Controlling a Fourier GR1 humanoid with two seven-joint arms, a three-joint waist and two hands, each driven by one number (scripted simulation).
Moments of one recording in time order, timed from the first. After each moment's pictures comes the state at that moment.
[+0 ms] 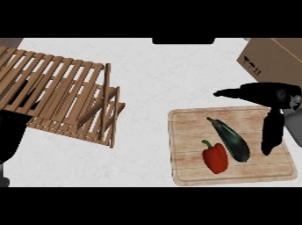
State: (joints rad) left arm -0.03 0.43 0.02 -1.65 0.42 0.09 0.17; right arm -0.58 -0.61 0.32 -1.38 0.24 0.96 0.28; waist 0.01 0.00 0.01
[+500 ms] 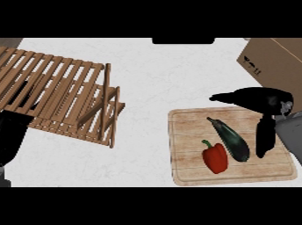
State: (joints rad) left arm -0.01 0.39 0.04 -1.69 0.38 0.07 0.20; right arm -0.54 -0.56 0.32 -1.41 0.38 0.95 0.21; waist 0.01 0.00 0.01
